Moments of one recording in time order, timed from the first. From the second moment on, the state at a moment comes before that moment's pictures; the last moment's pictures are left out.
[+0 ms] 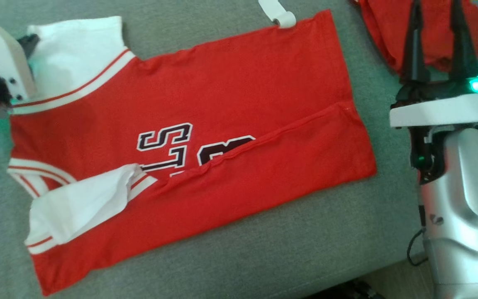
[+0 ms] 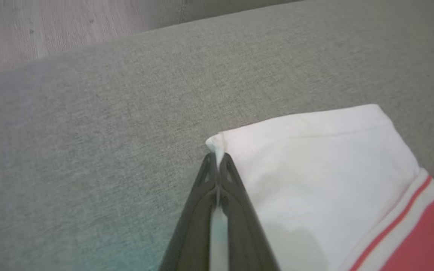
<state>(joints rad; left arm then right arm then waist) -1.08 0.61 -0.76 0.74 -0.99 -0.13 0.59 -0.55 -0.05 0.01 0.28 0.22 0.14 -0.24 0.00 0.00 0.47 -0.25</state>
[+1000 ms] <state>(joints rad) -1.00 0.59 -0.91 0.35 -0.96 -0.13 0.20 -0.87 -0.33 0.32 0.86 0.23 0.14 0.28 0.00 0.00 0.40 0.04</state>
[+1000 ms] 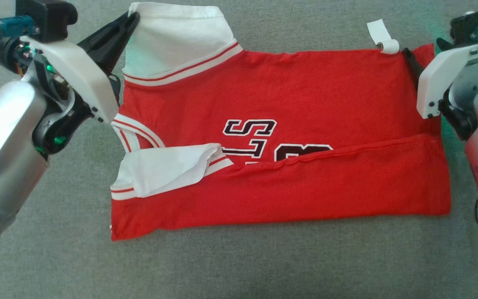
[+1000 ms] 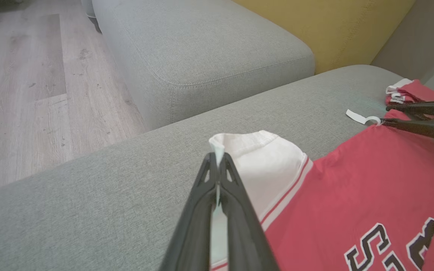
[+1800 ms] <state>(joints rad) -1.16 0.59 -0.90 0.59 -0.83 -0.09 0.07 -1.13 -0.32 0.37 0.92 0.48 0.14 0.10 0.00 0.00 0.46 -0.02</state>
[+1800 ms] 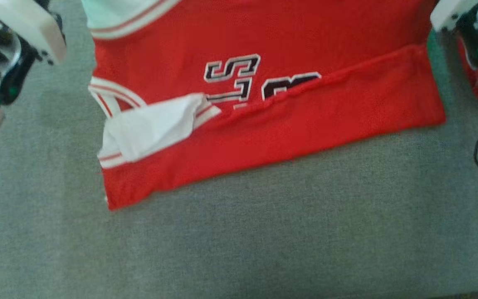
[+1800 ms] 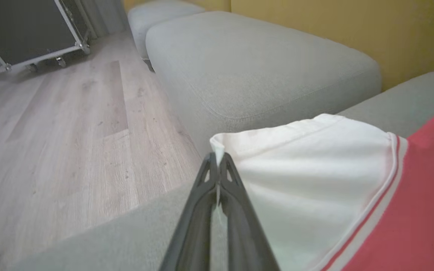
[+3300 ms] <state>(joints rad) -0.97 0.93 -1.32 0.05 -1.29 -0.13 0.34 -0.91 -0.57 0.86 0.78 0.93 0.14 0.28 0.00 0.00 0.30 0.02</state>
